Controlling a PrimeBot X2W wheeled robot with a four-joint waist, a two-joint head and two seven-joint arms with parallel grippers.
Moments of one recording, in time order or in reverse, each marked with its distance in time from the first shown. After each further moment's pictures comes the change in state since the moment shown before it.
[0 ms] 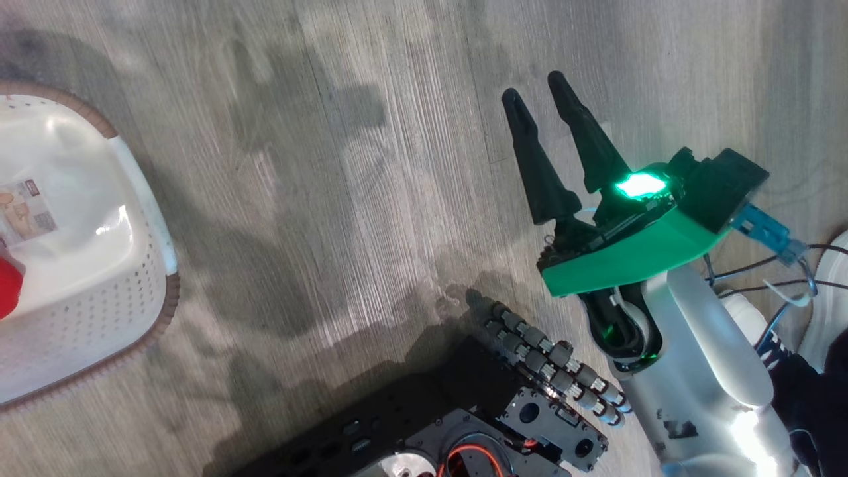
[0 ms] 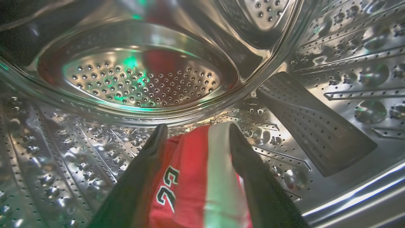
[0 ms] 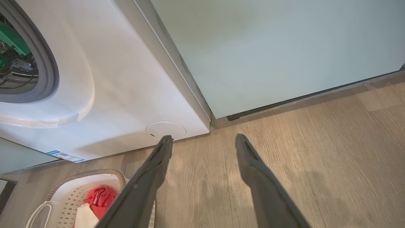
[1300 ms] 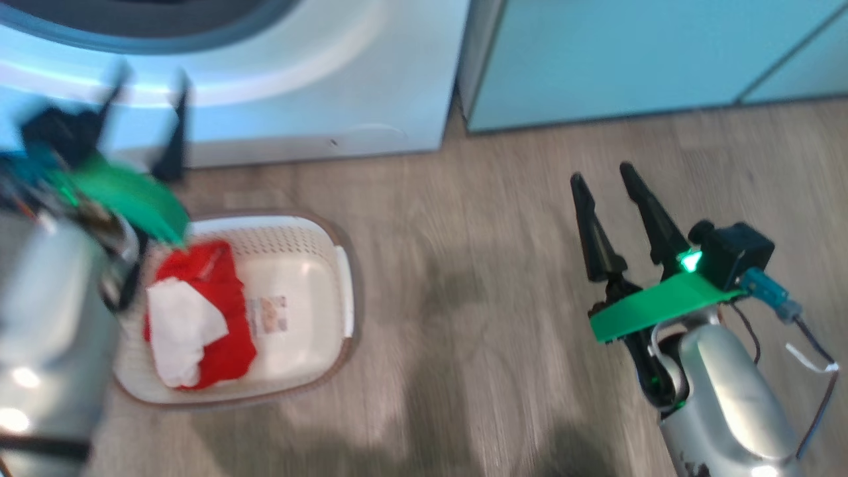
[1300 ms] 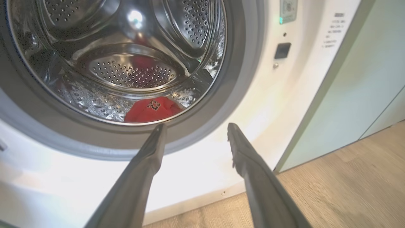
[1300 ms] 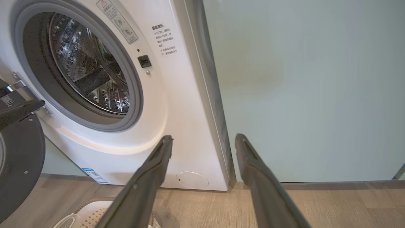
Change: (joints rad) left arm 1.131 -0.203 0.088 -0.500 -0.184 0.068 -0.107; right arm 0.148 -0.002 -0.208 0.154 -0.289 0.000 -0.002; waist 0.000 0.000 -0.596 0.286
